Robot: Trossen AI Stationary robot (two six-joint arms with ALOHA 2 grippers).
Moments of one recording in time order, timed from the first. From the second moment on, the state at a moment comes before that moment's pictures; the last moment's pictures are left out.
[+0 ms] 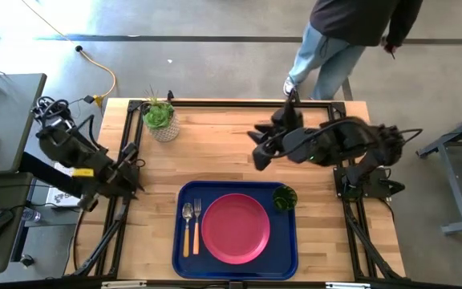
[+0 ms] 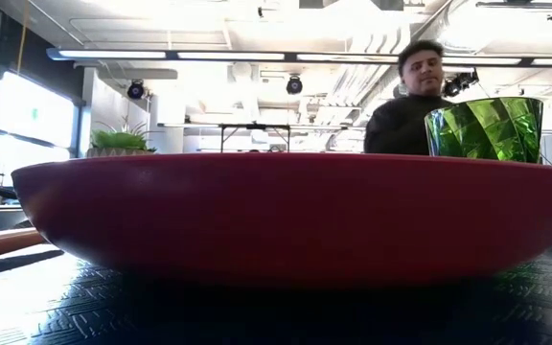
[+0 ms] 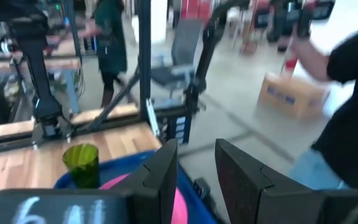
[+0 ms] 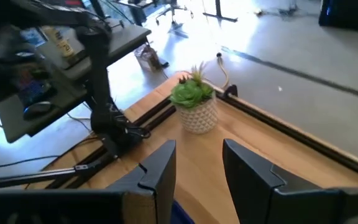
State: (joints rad) left arm -0.76 0.78 1.23 -0.60 -0.27 -0.11; right arm 0.30 1.73 2.32 -1.20 0.76 0.74
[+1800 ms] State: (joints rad) left arm -0.37 0.01 0.05 -0.07 -0.12 -0.10; right arm 0.31 1.63 2.32 -1.34 0.94 0.72
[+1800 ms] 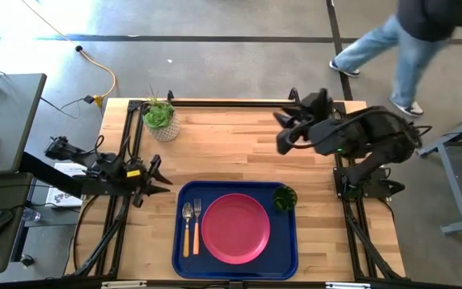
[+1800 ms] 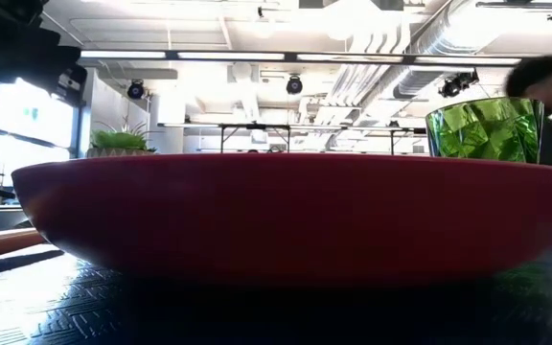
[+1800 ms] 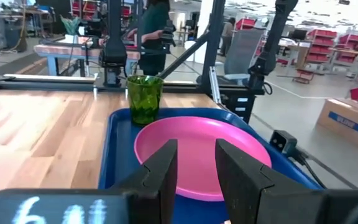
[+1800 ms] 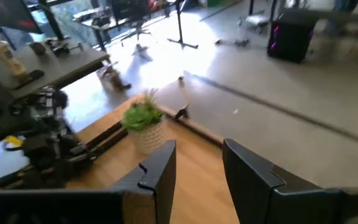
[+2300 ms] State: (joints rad) left arm -0.35 0.01 0.05 -0.06 -0.19 -0.03; right arm 0.31 1.58 2.32 -1.48 0.78 0.61
